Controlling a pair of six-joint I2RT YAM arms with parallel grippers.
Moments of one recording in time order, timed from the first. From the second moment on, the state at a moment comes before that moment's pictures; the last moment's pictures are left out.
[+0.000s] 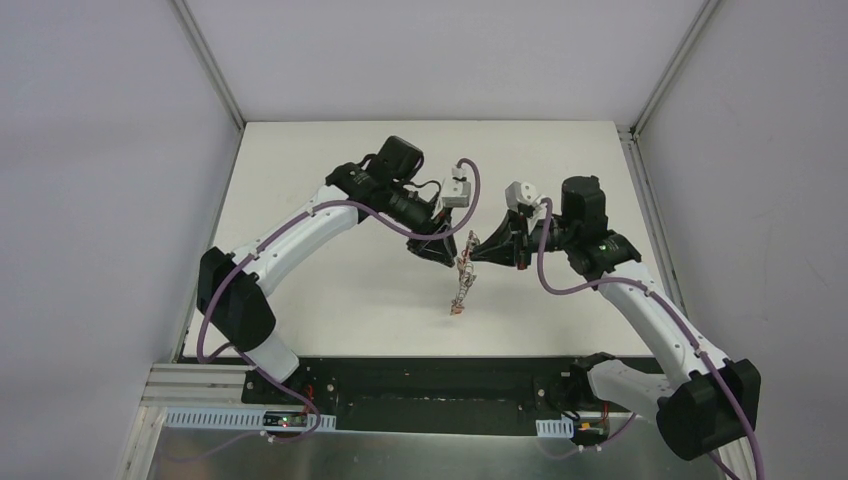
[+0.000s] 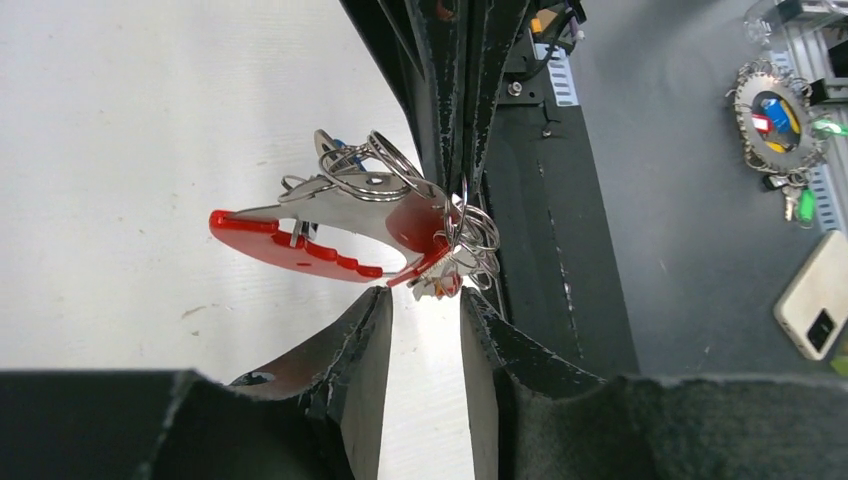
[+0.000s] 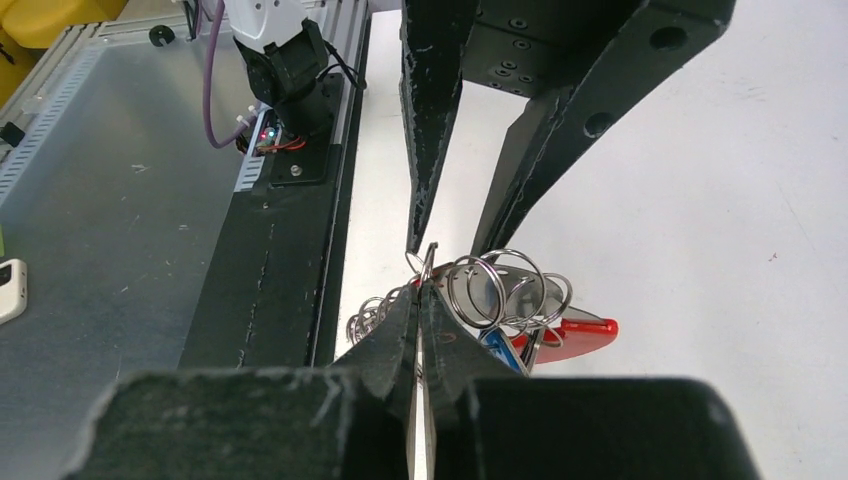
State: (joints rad) left arm -0.68 1.63 1.53 -0.82 1.00 0.50; right arm 0.38 1.08 0.88 -0.24 -1.22 -0.31
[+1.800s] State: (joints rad) left arm -0.70 1.59 1.45 -0.65 0.97 0.43; right arm 0.36 1.11 0.79 0.08 -1.25 -0.01
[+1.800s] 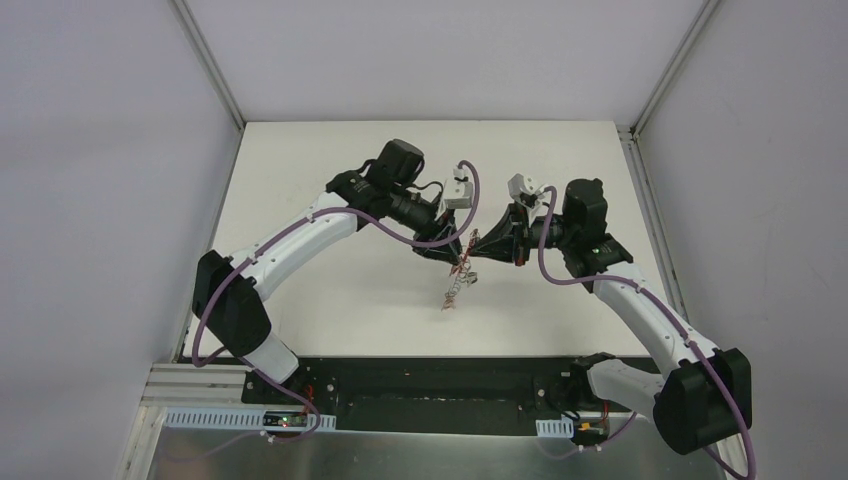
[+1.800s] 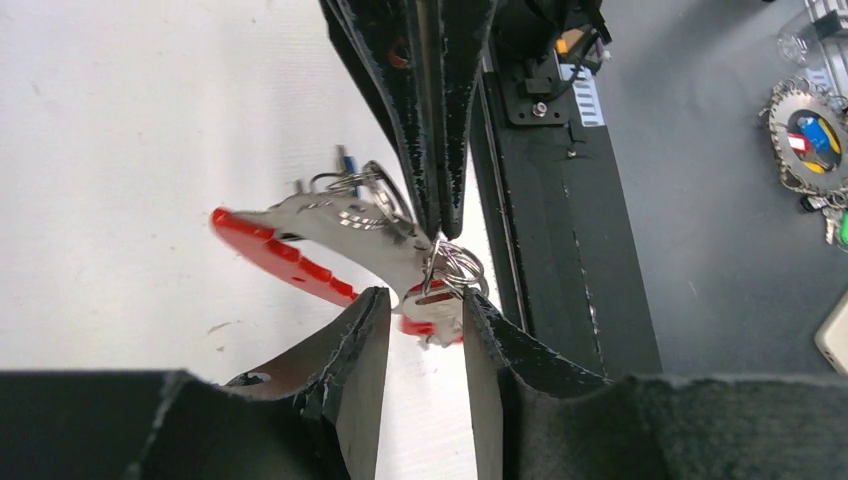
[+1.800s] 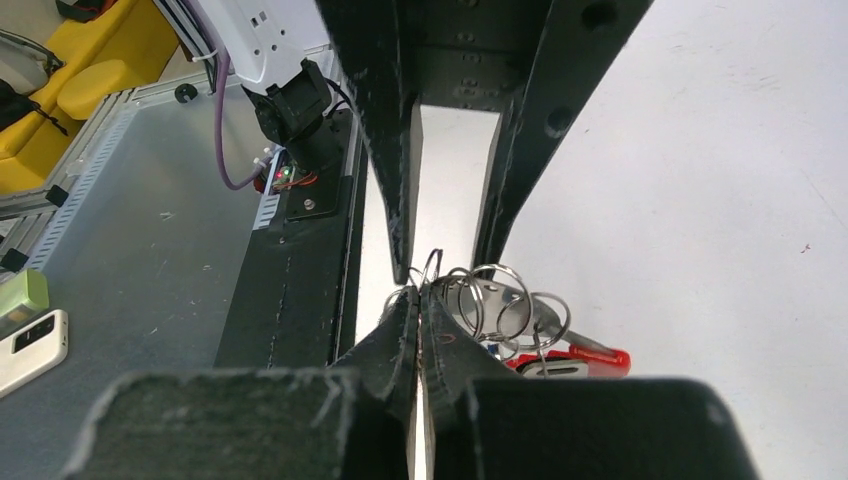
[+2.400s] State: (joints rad) left arm -0.68 1.56 1.44 -0.61 0.96 0.44; right arm 0.35 1.11 0.79 0.09 -1.25 0.00
